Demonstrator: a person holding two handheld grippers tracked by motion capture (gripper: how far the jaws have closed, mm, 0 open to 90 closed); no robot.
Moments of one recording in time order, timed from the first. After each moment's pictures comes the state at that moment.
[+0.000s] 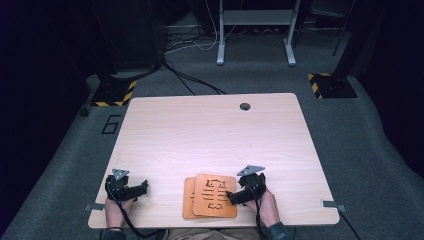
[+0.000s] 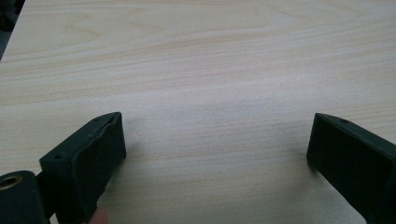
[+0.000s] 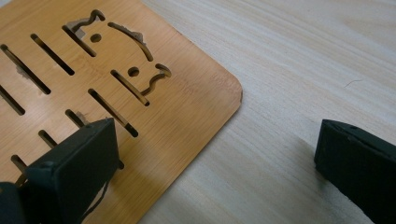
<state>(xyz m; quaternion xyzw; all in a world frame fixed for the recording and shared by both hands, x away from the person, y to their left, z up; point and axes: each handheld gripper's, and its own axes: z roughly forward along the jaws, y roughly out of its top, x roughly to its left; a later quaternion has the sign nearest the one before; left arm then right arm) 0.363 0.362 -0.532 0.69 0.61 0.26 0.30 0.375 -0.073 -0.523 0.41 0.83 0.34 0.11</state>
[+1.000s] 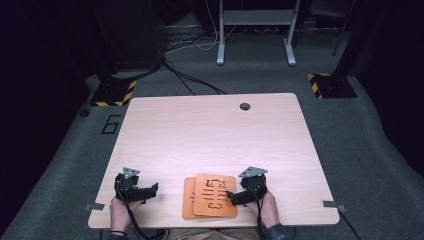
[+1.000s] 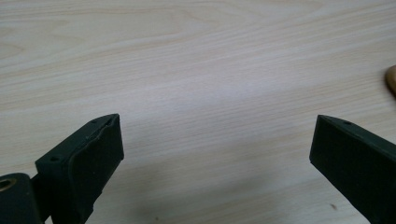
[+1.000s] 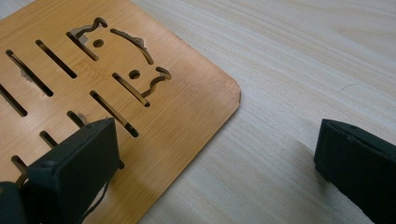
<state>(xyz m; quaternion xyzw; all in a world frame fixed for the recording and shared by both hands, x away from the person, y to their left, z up) 0.354 0.321 -0.504 0.73 0.58 0.21 0.31 0.372 -0.077 -0.527 0.41 0.83 0.37 0.13</state>
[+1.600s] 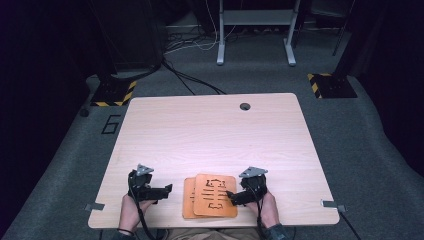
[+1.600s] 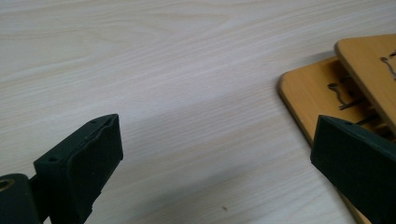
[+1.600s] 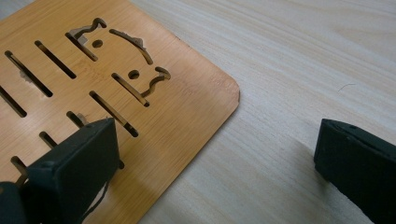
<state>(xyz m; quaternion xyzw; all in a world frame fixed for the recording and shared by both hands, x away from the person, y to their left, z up) 0.354 0.282 -0.484 0.76 0.54 0.15 0.33 0.372 -0.077 -0.527 0.41 0.82 0.37 0.13</state>
